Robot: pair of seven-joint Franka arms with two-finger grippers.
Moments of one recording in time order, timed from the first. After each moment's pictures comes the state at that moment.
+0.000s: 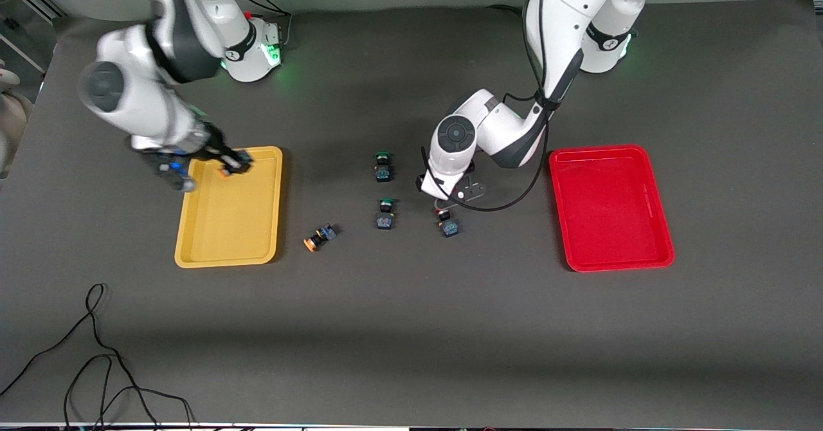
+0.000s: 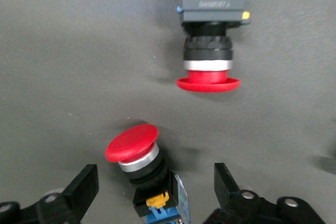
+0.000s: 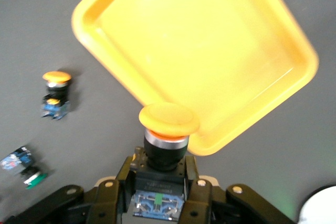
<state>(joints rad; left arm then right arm) -0.64 0.62 -0.17 -1.86 -0.05 2.41 -1.12 0.20 -0.13 -0.06 -2.31 0.12 2.04 0.76</state>
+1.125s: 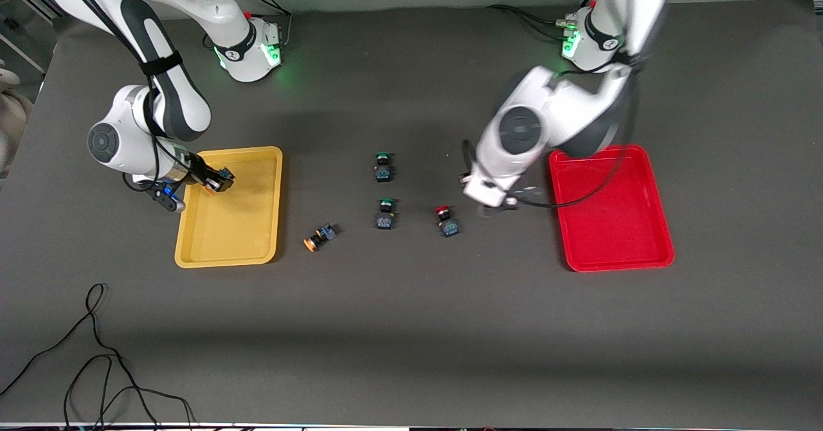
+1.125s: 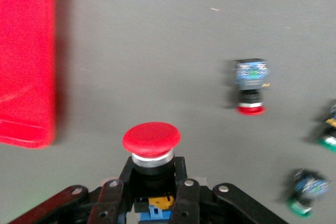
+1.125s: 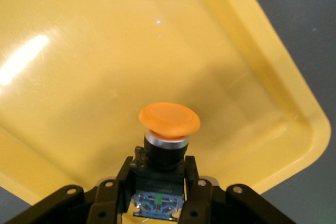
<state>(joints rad) -0.40 0.30 -0.15 -1.83 -0.09 1.93 -0.75 0.21 0.15 -0.25 -2.48 0.23 2.40 0.45</state>
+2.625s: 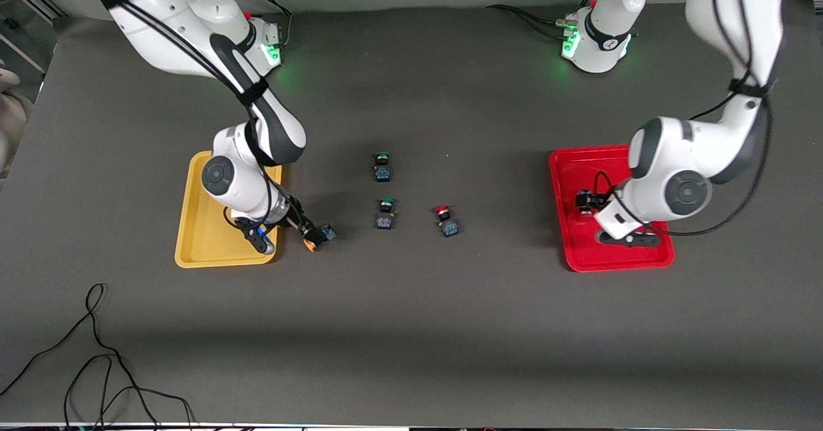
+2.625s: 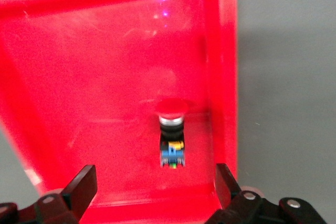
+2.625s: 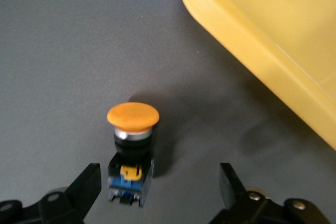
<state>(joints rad) -0.02 0.32 -0.15 -1.95 0.02 2.00 -0.12 0.25 0.49 0.13 -2.10 0.26 2.64 0.95</state>
